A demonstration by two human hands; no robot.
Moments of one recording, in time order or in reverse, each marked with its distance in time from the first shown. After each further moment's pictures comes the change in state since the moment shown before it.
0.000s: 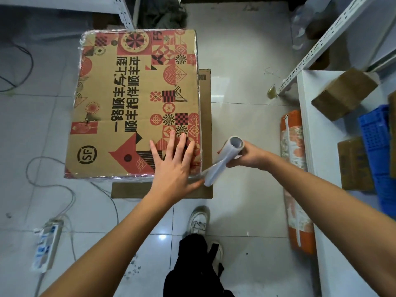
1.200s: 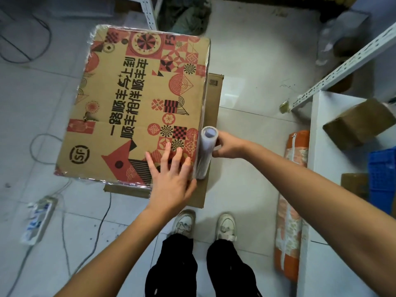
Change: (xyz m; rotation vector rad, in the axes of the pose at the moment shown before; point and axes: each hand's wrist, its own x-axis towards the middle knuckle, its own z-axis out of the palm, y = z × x) left_hand 0.016 0.030 -0.001 -0.092 0.099 -0.179; right_hand 0.079 -0.051 -0.029 -0.182 -0.184 -0.130
